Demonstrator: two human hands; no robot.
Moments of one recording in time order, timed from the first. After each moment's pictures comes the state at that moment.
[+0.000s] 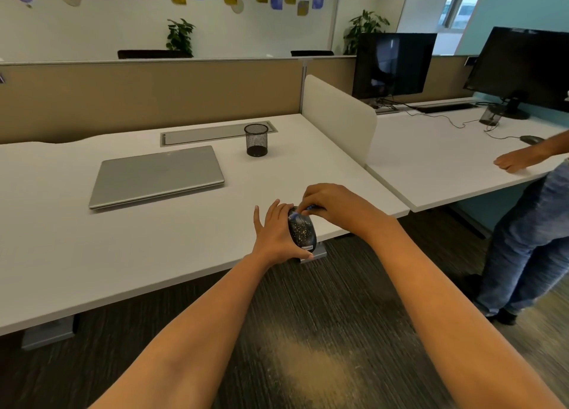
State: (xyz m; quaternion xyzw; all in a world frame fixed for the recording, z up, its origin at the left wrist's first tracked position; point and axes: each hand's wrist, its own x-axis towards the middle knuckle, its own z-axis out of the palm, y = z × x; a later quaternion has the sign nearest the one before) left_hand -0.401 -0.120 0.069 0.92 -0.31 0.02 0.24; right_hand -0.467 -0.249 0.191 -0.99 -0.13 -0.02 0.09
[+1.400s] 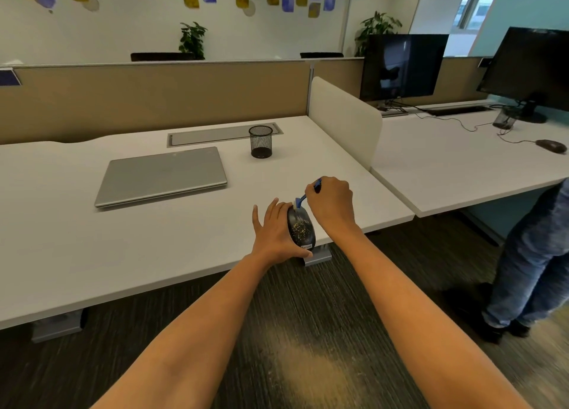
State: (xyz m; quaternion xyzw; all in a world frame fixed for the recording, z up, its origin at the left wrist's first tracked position) left_hand -0.402 -0.128 0.075 0.93 -0.28 0.04 0.24; right_hand -0.448 -0.234 0.170 -0.91 0.16 -0.24 0.30
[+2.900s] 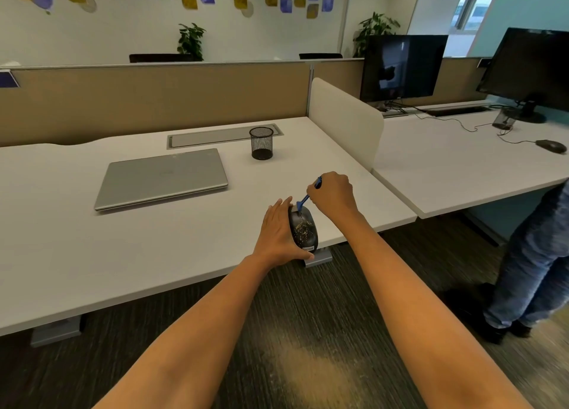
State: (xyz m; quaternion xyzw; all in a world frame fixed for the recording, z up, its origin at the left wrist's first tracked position) left_hand -0.400 -0.123 0.079 0.89 -0.29 -0.01 0.35; right_hand -0.426 -0.244 0.177 -0.92 0.17 -0.16 0.31
